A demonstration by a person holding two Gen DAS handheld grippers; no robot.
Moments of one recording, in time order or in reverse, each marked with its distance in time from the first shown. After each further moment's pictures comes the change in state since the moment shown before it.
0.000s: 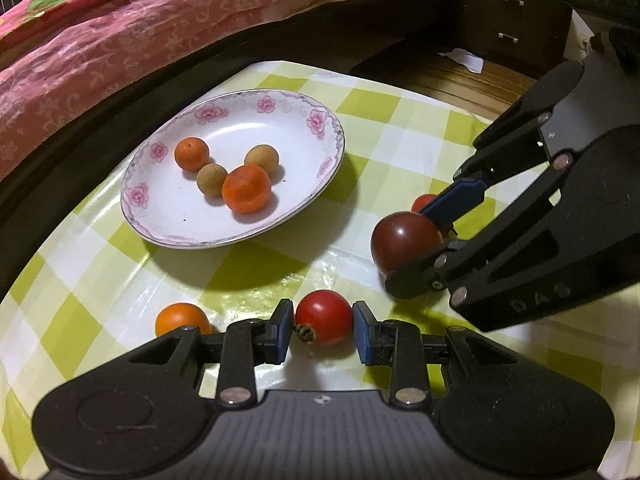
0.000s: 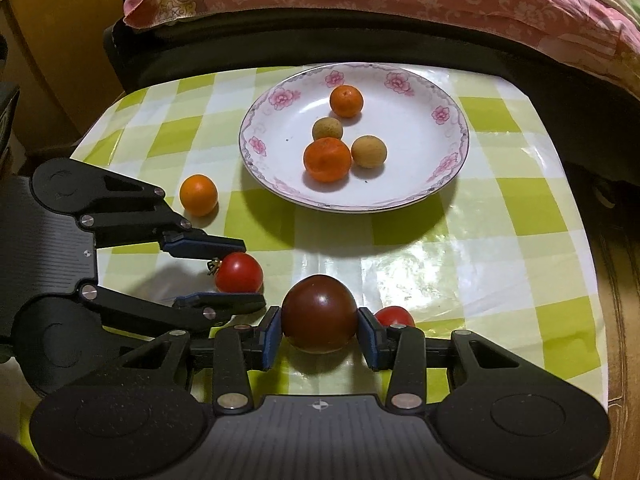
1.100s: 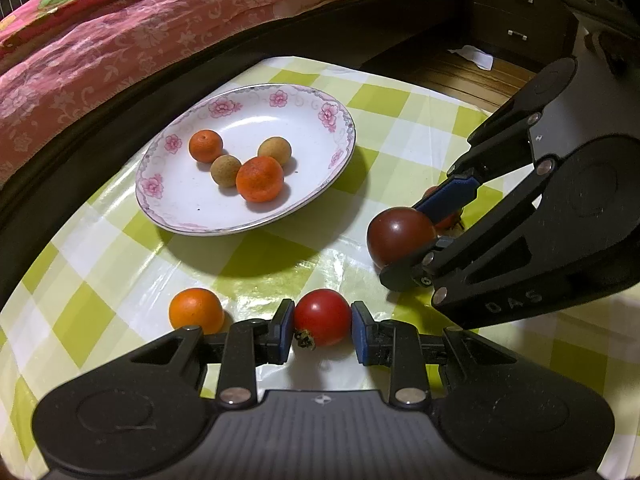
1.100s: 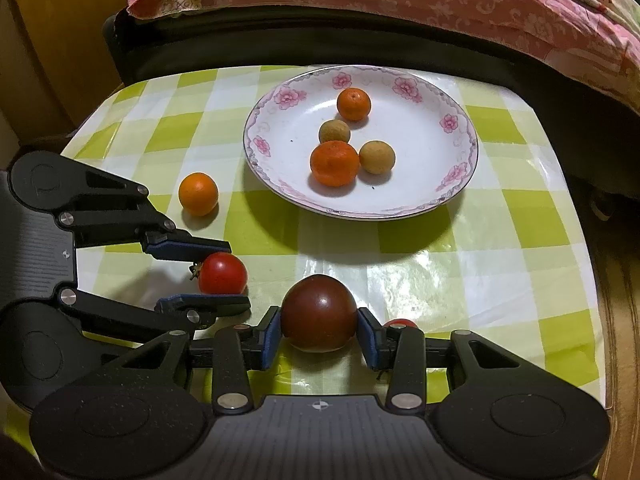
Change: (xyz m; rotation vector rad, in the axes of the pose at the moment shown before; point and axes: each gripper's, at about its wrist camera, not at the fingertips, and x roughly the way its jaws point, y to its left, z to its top) left arm -0.008 0.002 -0.005 -0.003 0.008 0.032; right arm 0.004 0.009 0.003 -0.035 -0.008 -0.037
